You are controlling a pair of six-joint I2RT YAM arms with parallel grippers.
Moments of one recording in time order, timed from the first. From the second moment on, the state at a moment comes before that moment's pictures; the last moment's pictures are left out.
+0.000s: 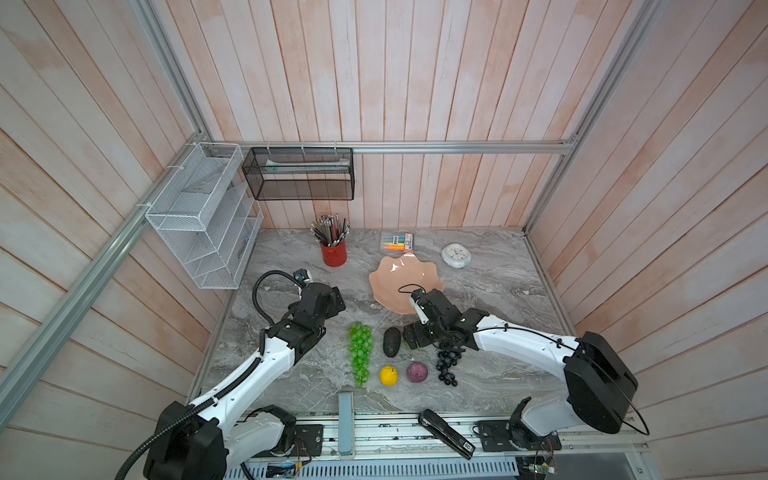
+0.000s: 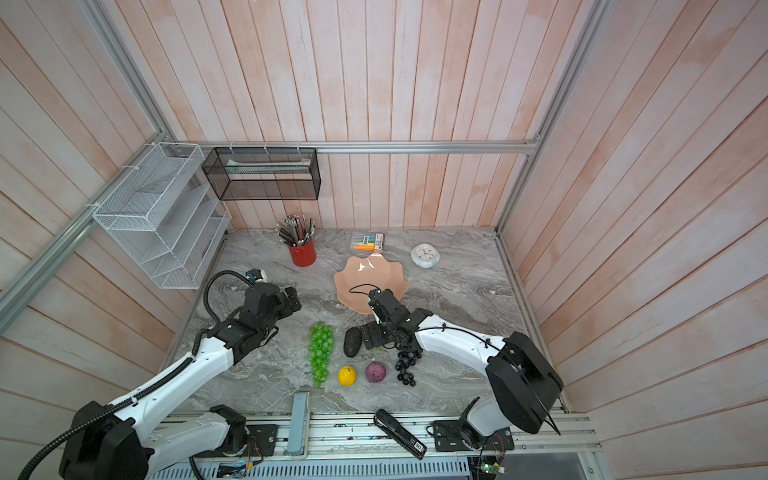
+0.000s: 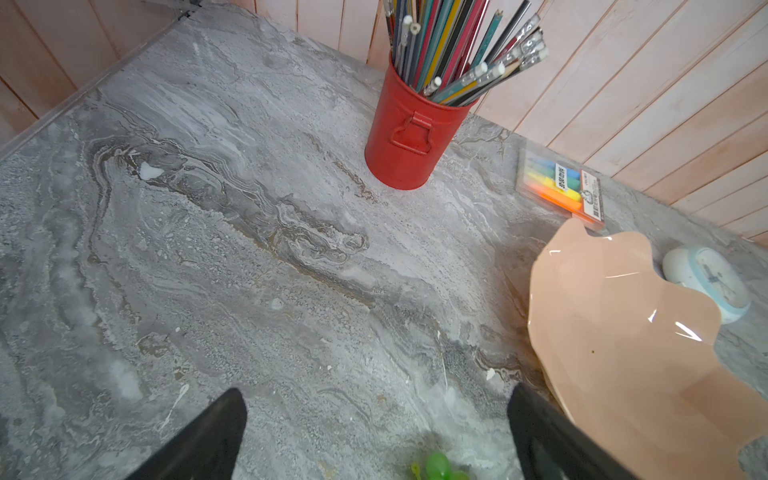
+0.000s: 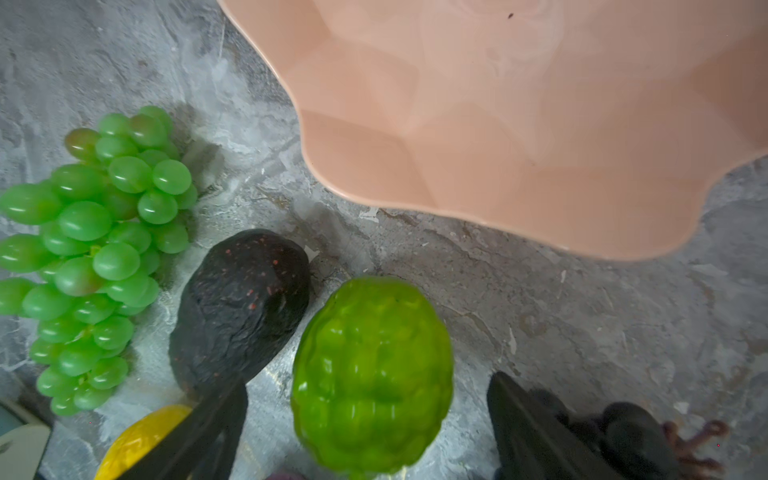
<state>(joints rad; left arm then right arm) -0.44 1.11 0.72 -0.25 -0.40 -0.61 0.81 1.51 0.89 -0.41 0.02 0.37</state>
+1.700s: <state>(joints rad) -0.40 1.02 0.70 -0.32 -0.41 -0.64 0.54 1.83 1.44 -0.45 -0.01 0.15</state>
